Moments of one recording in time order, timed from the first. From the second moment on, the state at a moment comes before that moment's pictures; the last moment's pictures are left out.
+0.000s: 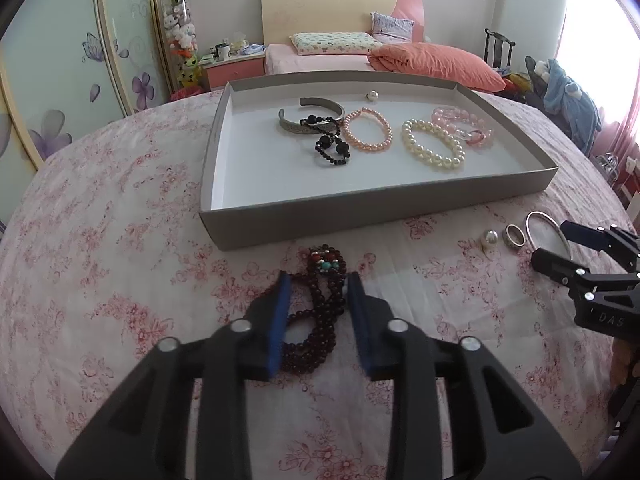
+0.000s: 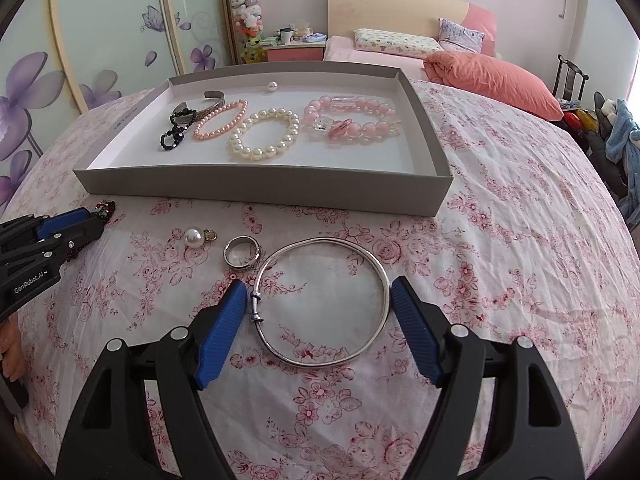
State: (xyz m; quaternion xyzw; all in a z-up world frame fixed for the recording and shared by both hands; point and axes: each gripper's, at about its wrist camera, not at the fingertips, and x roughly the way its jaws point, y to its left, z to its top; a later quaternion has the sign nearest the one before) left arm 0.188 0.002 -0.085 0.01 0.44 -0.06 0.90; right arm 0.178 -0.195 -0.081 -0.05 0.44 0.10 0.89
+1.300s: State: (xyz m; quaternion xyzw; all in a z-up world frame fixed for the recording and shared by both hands) left arm 0.182 -0.015 -0.086 0.07 0.43 -0.05 0.90; right arm 0.174 -0.196 -0.081 -0.04 0.44 0.09 0.89
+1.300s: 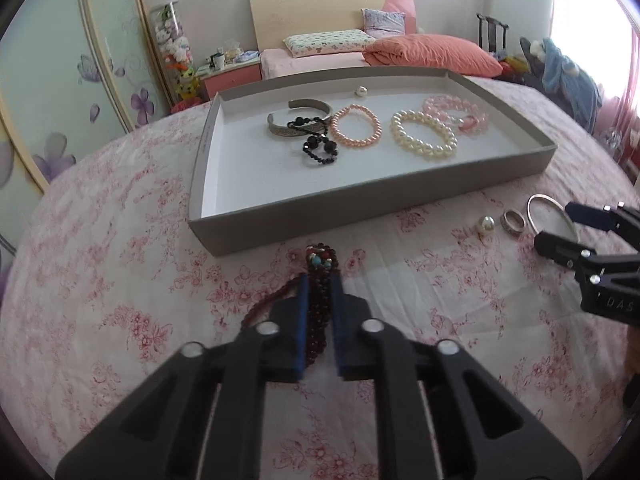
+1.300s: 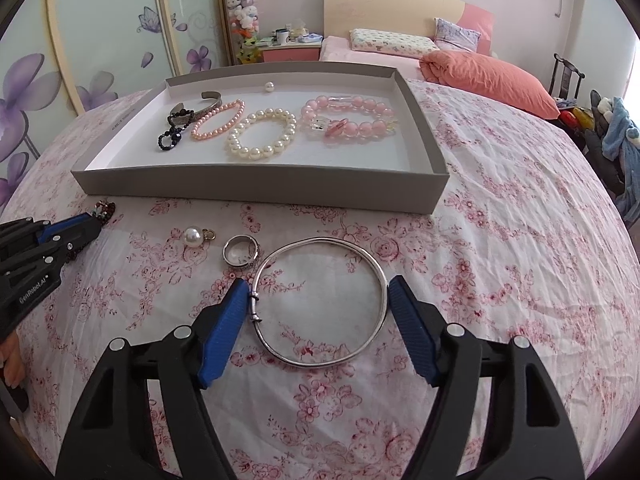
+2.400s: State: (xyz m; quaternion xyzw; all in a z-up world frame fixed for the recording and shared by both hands) left arm 0.139 0.003 -0.065 -0.03 0.38 -0.07 0.92; right arm 0.135 -0.203 -0.054 -0.01 0.39 0.10 0.92
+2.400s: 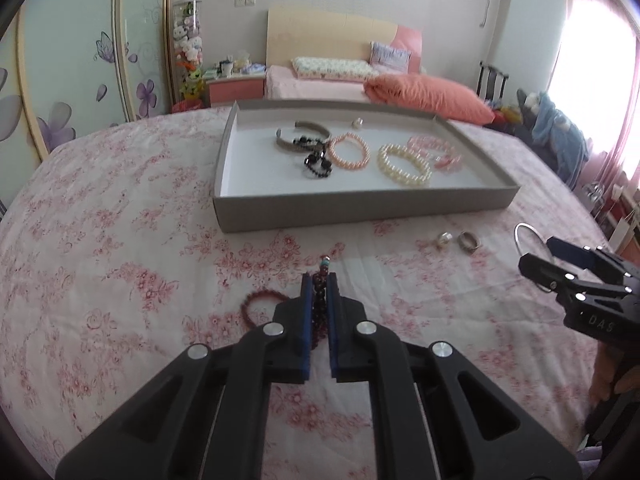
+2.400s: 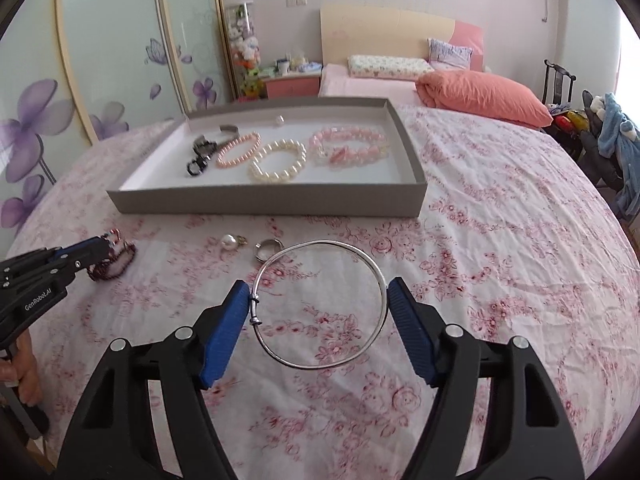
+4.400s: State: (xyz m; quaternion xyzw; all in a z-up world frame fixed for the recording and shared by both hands) left arm 0.232 -0.017 0.017 -0.04 0.24 -0.06 0.97; right arm 0.205 -0.181 0.007 0.02 0.18 0.07 0.98
